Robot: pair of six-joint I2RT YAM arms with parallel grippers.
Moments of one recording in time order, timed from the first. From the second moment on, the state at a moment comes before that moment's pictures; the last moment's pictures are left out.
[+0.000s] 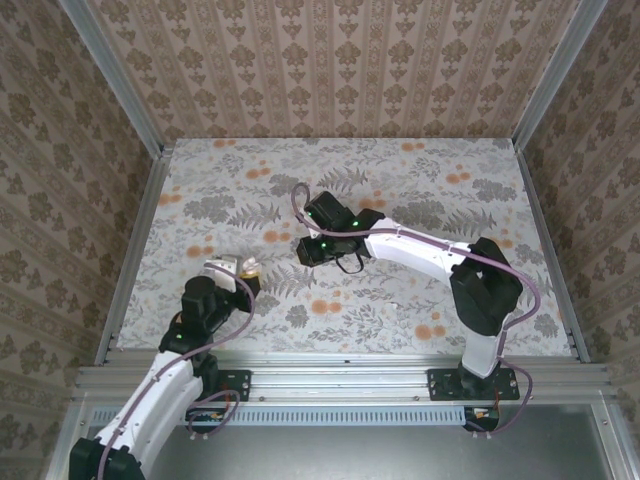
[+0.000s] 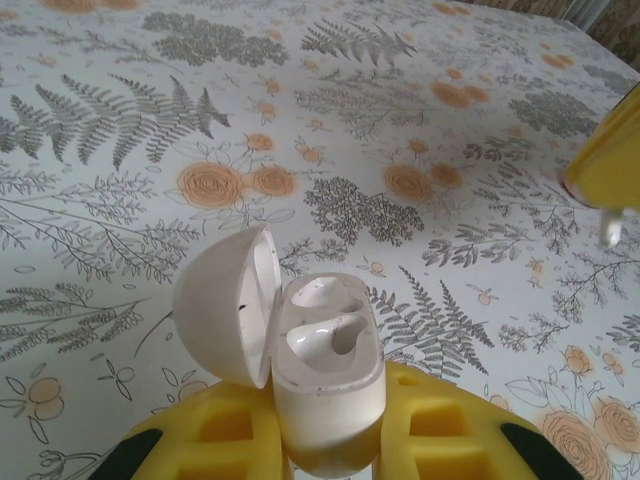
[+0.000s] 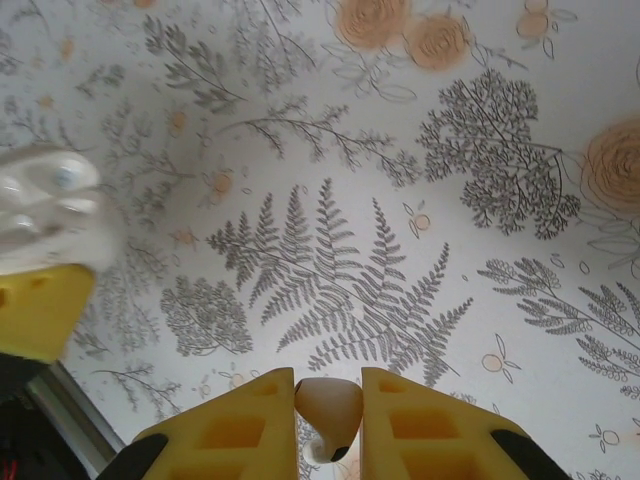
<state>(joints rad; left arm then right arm) -0.33 0.51 0.10 0.01 0.25 -0.21 0.80 1.82 1.42 -0.54 -0.20 0.42</state>
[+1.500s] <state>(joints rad) -0.33 0.51 0.06 0.26 0.52 -0.07 0.82 1.77 1.26 0.04 -0.56 0.17</state>
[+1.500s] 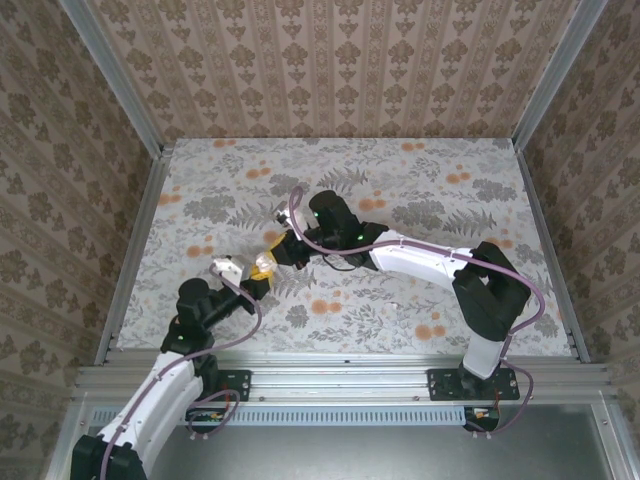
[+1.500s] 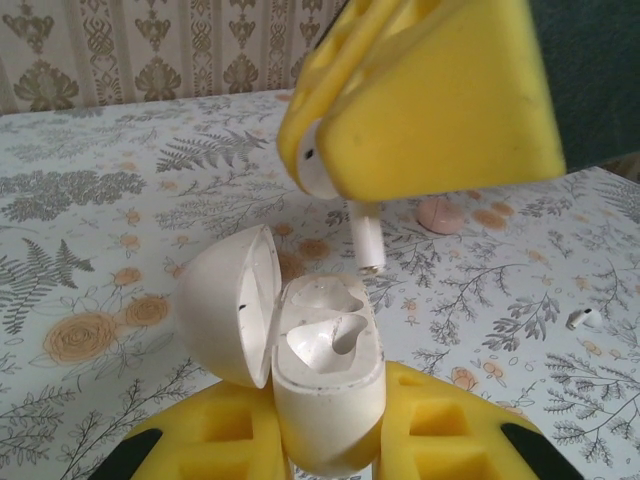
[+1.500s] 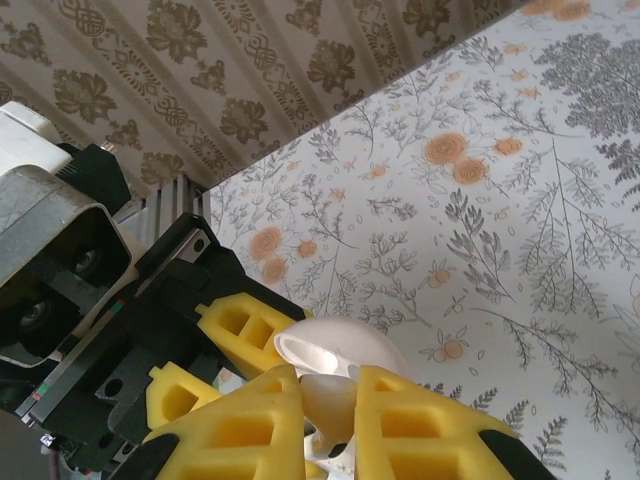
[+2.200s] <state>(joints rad) -0.34 0.49 0.06 0.26 0.52 -0.06 0.84 1.77 1.26 0.02 -0.59 0.07</state>
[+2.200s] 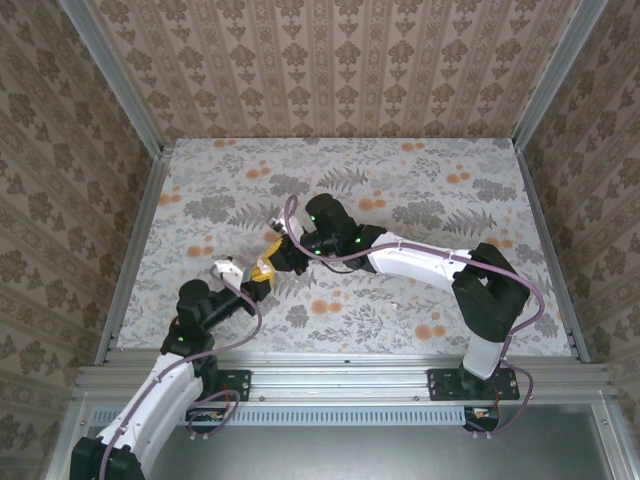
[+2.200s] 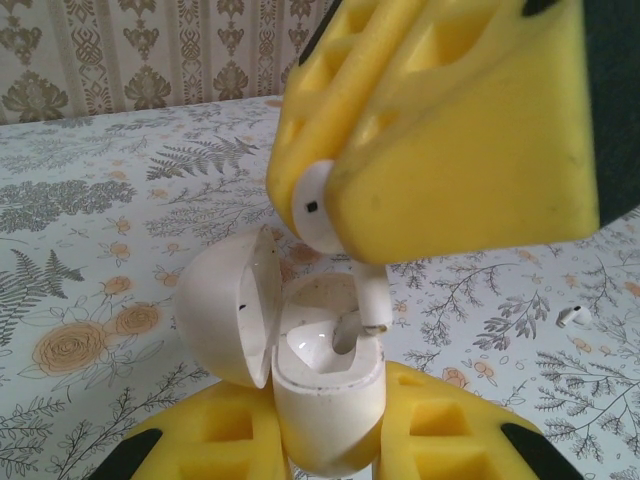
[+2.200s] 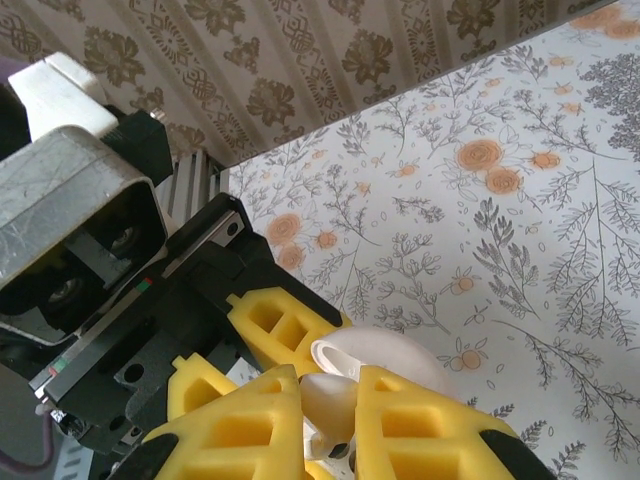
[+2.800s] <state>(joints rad) -0.35 0.47 0.06 0.24 0.51 -0.06 0.86 1.77 1.28 -0.06 -0.54 -0.01</state>
